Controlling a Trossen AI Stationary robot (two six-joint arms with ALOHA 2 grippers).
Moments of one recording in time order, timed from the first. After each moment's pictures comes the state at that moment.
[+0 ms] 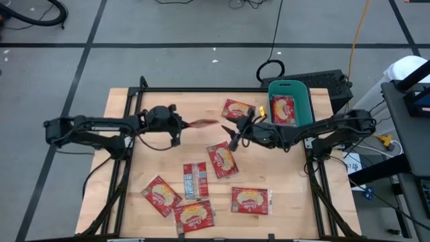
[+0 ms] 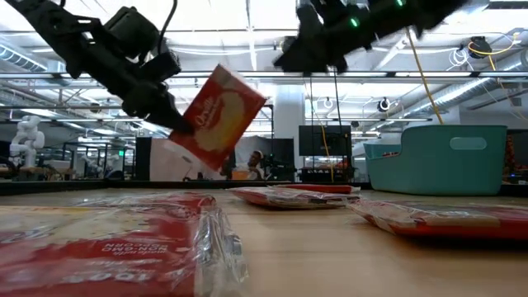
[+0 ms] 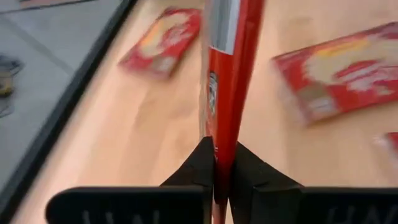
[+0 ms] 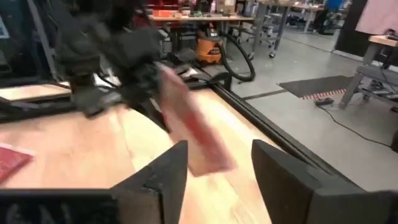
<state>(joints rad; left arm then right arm) 0.35 1.12 0.47 0.07 0.04 0.30 0.04 1.44 0.79 0.41 0.53 0.07</state>
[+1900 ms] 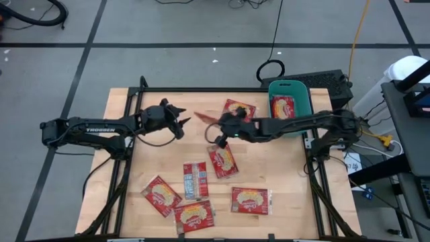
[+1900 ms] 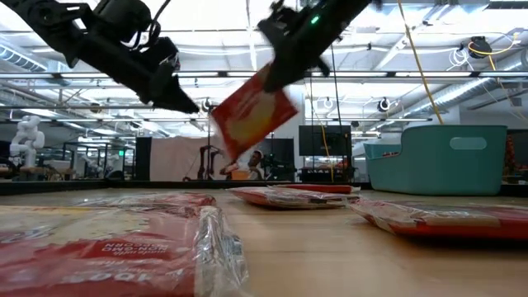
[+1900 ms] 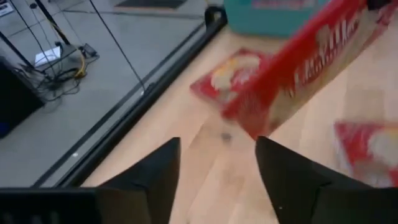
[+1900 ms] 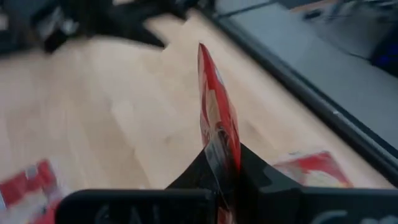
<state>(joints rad) 0.30 1.06 0.47 0.19 -0.23 0.06 0.01 1.62 1.20 -0.27 0.53 0.33</state>
